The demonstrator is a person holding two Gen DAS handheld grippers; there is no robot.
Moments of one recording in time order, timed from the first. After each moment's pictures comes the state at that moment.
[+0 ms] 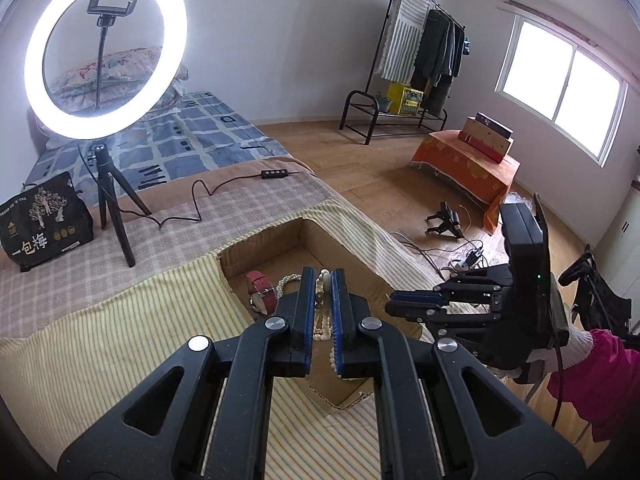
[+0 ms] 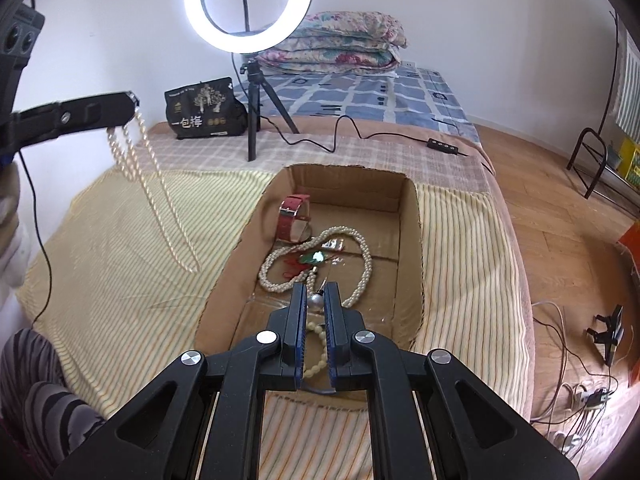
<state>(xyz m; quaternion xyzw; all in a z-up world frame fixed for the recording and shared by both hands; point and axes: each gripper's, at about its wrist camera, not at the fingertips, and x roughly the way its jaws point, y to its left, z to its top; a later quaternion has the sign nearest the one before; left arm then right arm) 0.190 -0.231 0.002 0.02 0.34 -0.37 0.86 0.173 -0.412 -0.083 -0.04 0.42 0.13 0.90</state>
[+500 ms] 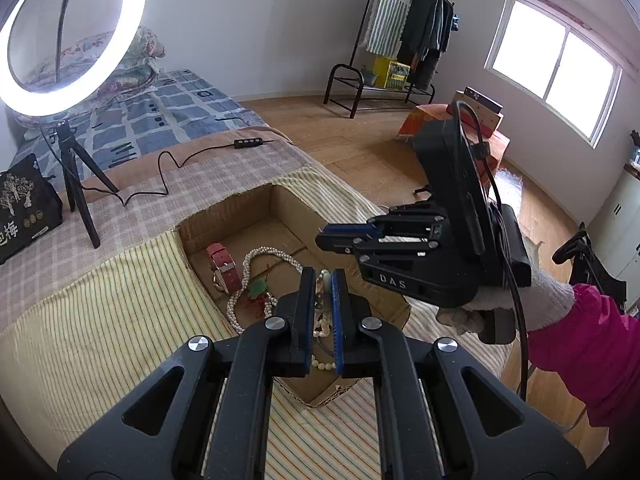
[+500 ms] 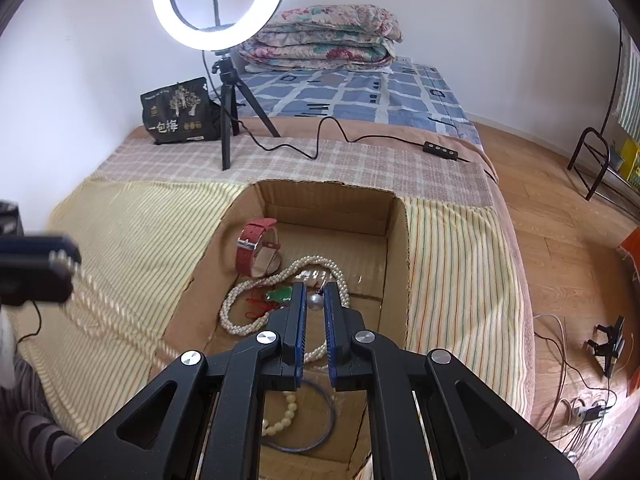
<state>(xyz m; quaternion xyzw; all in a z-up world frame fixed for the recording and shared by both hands) 0.179 -0.268 -0.033 0.04 0.38 -0.39 0.84 0.231 -0.424 -0.095 -0.04 0.42 0.12 0.90</state>
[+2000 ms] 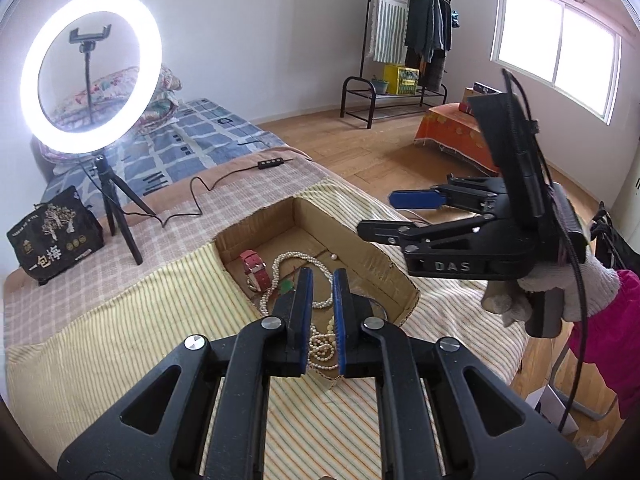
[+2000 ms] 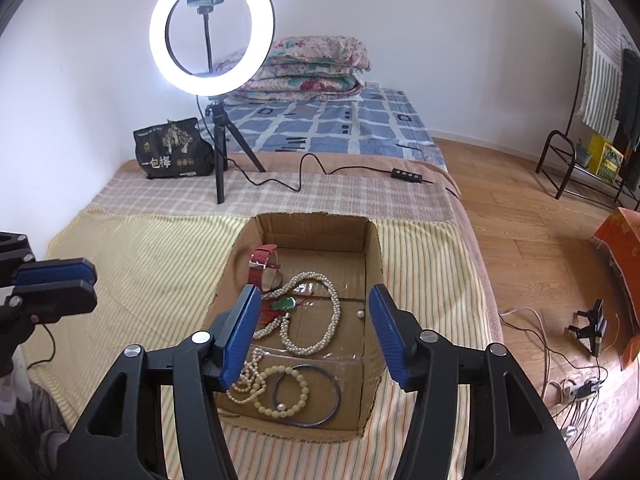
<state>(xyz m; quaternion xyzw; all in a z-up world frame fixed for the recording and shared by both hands) 0.138 -0.242 -0.005 0.09 0.33 -0.35 0.87 0.181 -0.416 -0.041 -0.03 0.38 0.07 0.92</state>
